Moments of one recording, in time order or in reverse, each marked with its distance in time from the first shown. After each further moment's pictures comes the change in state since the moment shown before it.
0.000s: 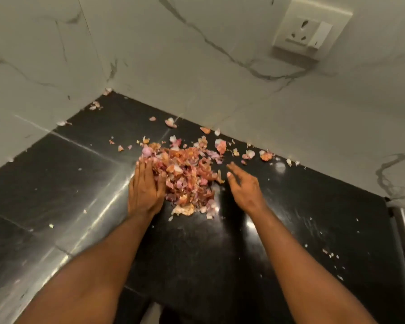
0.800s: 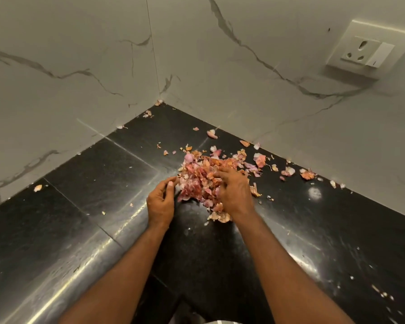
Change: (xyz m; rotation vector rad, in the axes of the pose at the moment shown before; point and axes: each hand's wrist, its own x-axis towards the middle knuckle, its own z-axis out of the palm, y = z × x) left_hand -0.033 -0.032 -0.037 -0.771 0.280 -0.245; right_hand -0.006 -0.106 0.090 -0.195 0.027 -0.261
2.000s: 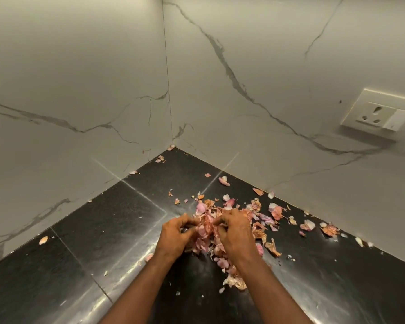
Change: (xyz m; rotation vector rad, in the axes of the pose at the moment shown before) left_hand 0.072 0.036 -0.004 0.290 -0.334 0.120; right_hand 0.042 -0.041 0.010 0.042 -0.111 0.052
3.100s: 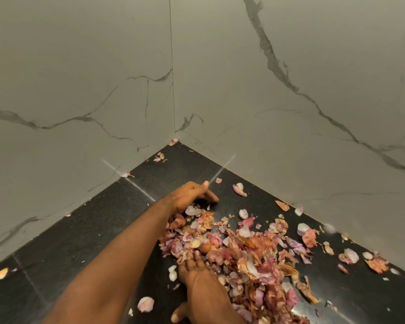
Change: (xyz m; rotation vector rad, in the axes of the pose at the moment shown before) left_hand 0.211 -0.022 -0.022 -0.041 -0.637 -0.153; right_hand 0.042 -0.042 0.096 -0.295 -0.816 -0.060
